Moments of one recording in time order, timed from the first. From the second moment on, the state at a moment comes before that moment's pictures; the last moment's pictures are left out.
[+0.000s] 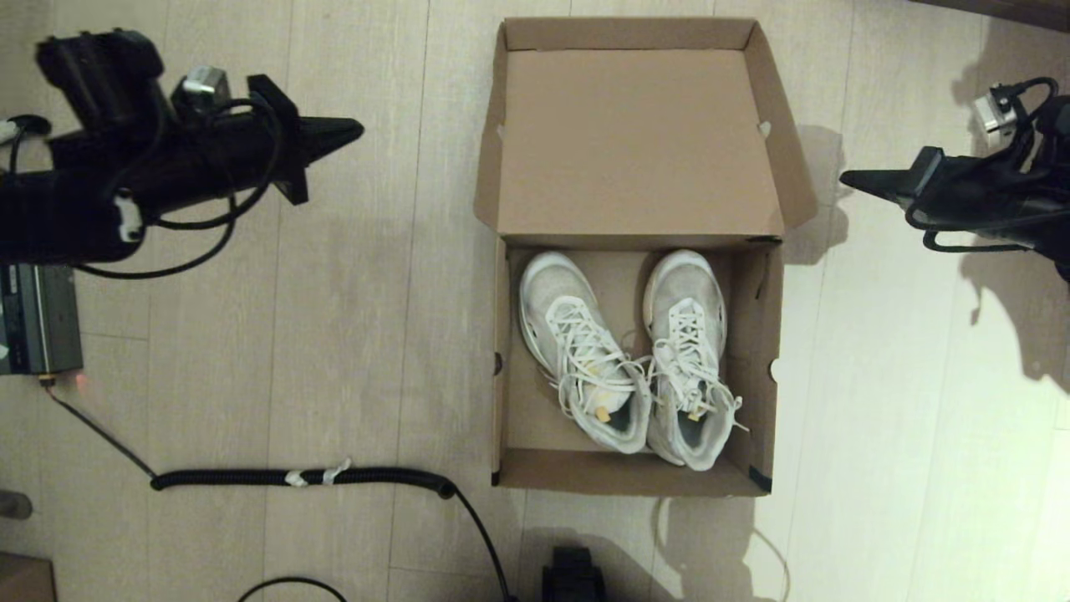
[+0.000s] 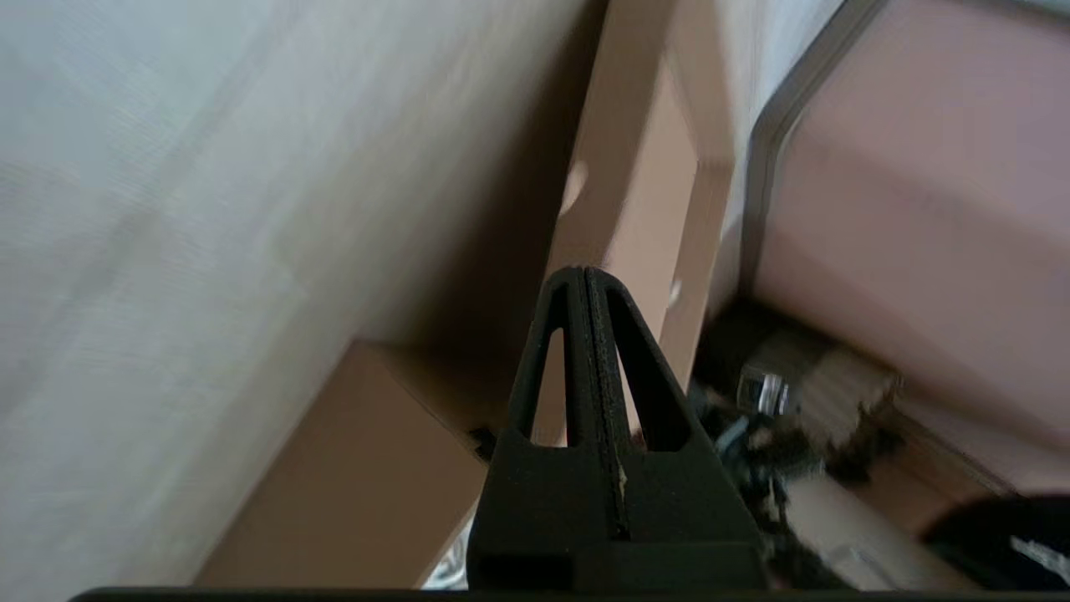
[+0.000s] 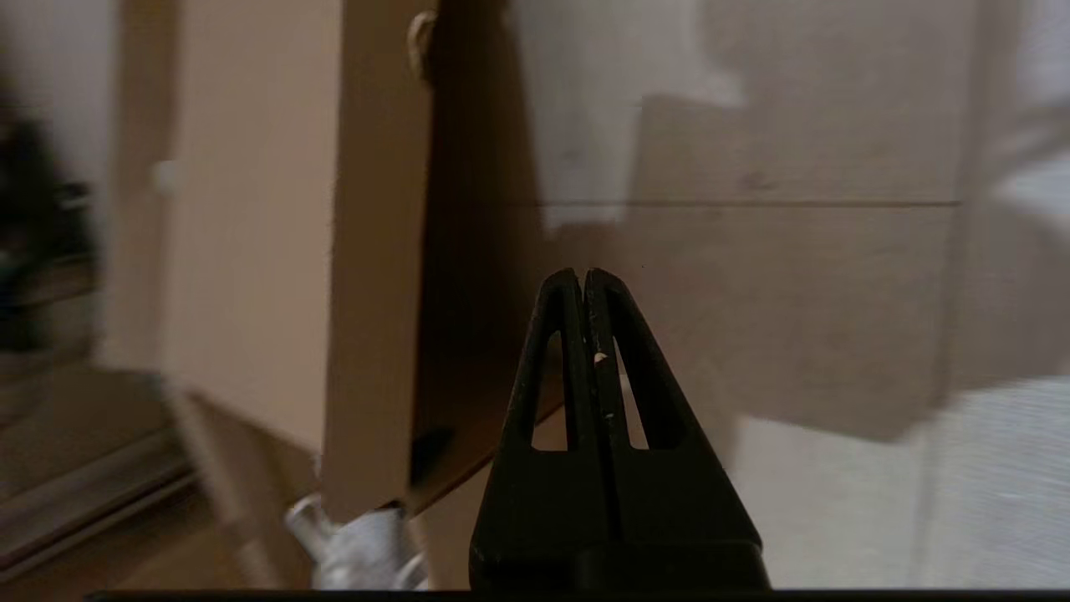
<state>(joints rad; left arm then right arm) -0.03 1.93 -1.68 -0.41 -0.64 -1.03 -0.25 1.95 -1.54 -0.46 0.77 0.54</state>
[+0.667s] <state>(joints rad) -0.21 2.16 -1.91 -0.46 -0.55 -0.96 -0.15 2.13 -1.63 -0.60 0.71 0.57</state>
